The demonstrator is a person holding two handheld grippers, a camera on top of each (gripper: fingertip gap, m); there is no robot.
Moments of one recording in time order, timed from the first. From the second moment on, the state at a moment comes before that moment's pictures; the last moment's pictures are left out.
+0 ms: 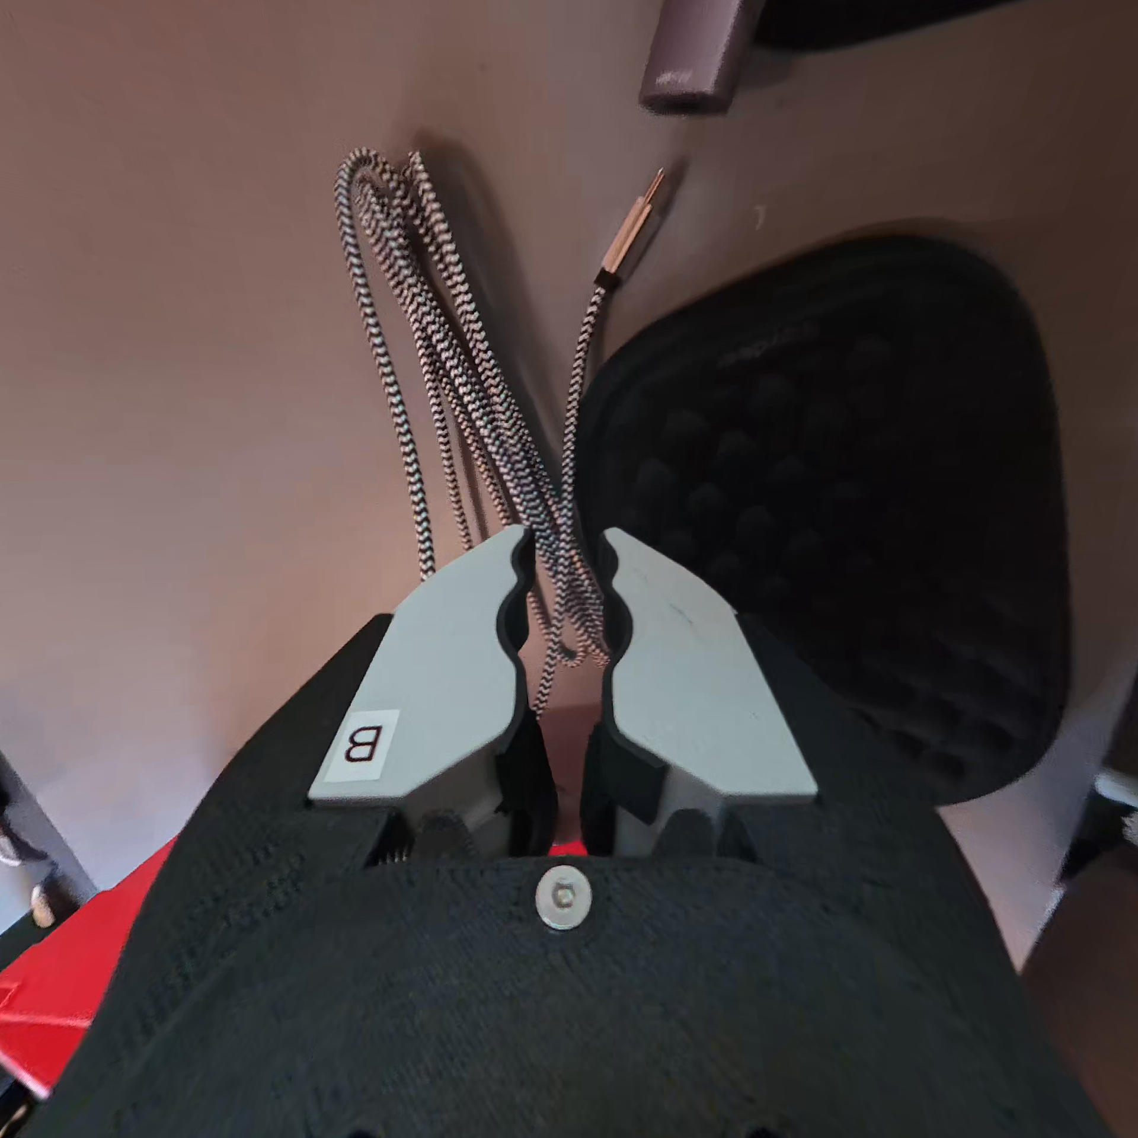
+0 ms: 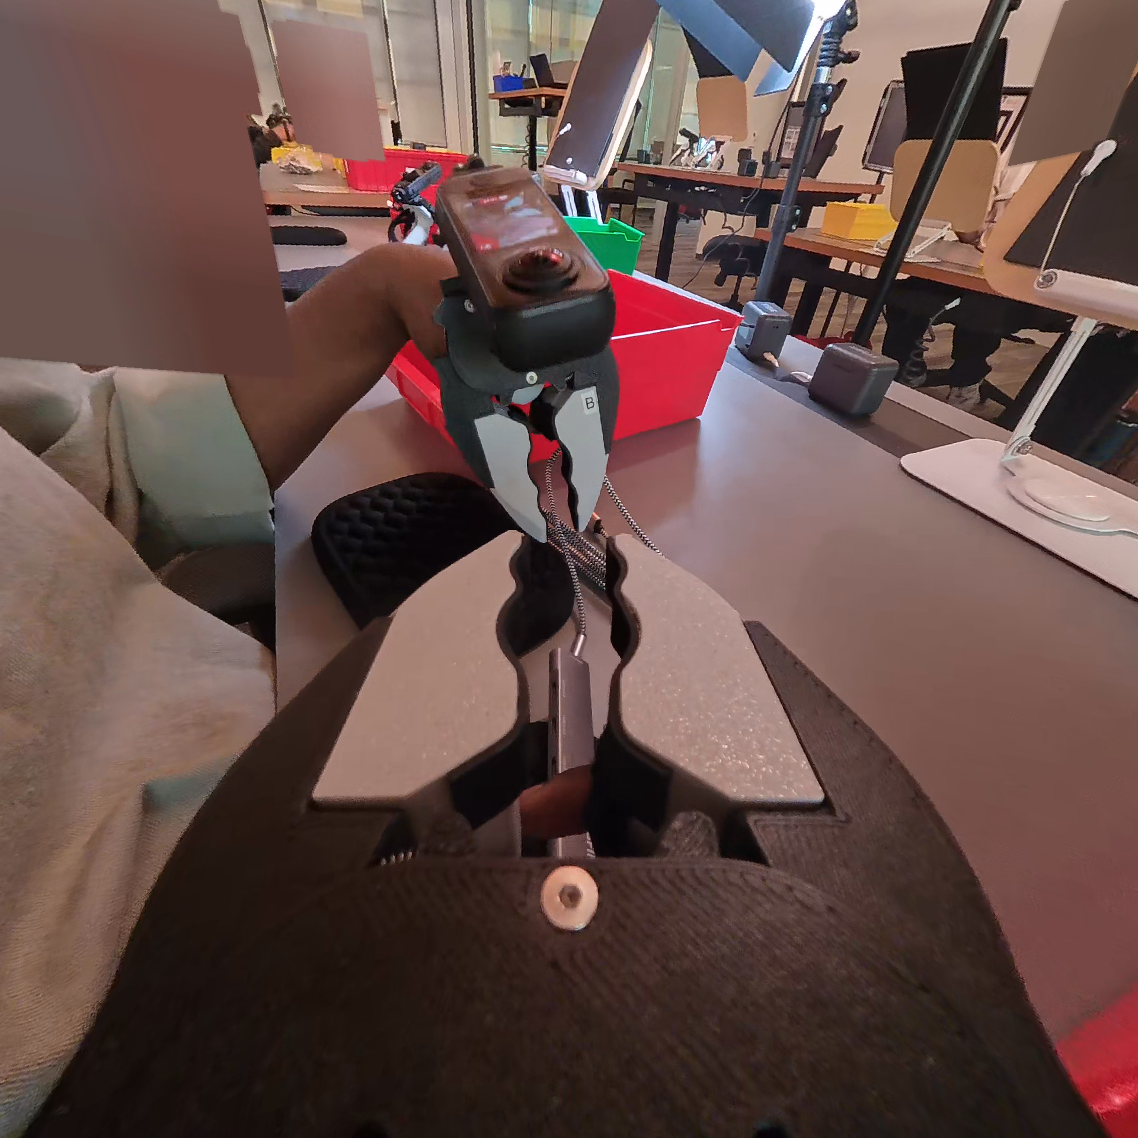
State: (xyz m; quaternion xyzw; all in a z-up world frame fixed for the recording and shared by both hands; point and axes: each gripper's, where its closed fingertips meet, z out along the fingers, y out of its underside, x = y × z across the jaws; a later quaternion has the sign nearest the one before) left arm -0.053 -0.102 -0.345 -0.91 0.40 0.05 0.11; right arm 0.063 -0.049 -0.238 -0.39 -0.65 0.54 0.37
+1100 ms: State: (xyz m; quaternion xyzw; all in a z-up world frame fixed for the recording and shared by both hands) left arm -0.001 -0.121 -0.272 -0.79 0.44 0.12 0.40; right arm 0.064 -0.071 -0.271 -0.21 -0.76 0.41 0.46
